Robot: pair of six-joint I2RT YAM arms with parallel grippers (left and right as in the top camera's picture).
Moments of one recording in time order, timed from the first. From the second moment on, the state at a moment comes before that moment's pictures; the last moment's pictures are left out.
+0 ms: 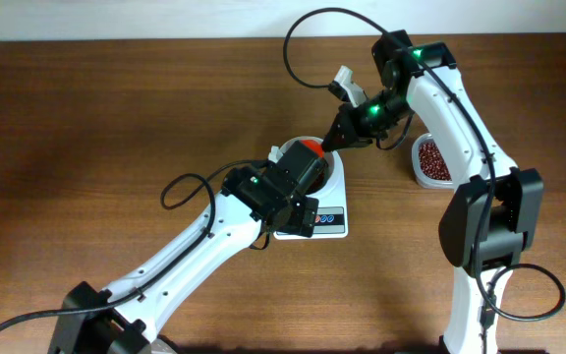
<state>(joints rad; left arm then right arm) -0.69 1.58 1.25 -0.99 -0.15 -0.47 0.22 2.18 2.01 -1.38 -0.78 -0.18</state>
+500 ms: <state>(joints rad) -0.69 1.58 1.25 -0.99 -0.15 -0.47 0.22 2.18 2.01 -1.38 -0.78 -0.19</state>
